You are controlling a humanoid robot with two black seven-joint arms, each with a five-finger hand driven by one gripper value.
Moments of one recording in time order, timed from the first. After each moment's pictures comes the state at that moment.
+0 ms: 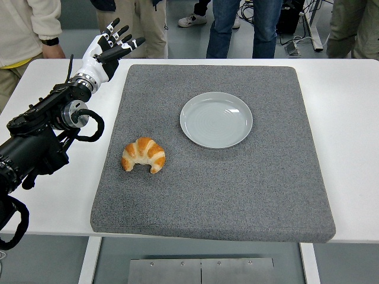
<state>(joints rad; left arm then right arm) -1.03 0.14 -0.58 -0.44 0.14 -0.12 -0.28 -0.13 0.00 0.01 0.13 -0.10 0.02 0.41</state>
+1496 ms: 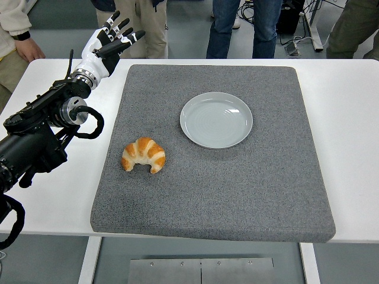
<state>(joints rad) -1.02 0.18 -0.58 -0.55 0.12 -0.11 -0.29 -0.13 0.00 0.01 0.13 -0.10 0.02 0.41</state>
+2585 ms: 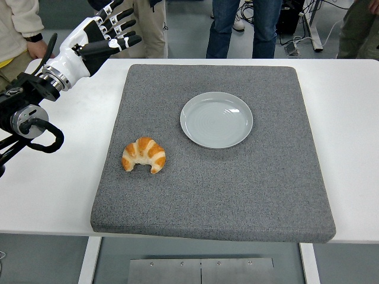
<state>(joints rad) -0.96 0.62 -0.47 -1.25 0.13 -0.01 -0.29 -0.13 0.00 0.01 0.13 -0.10 0.02 0.41</state>
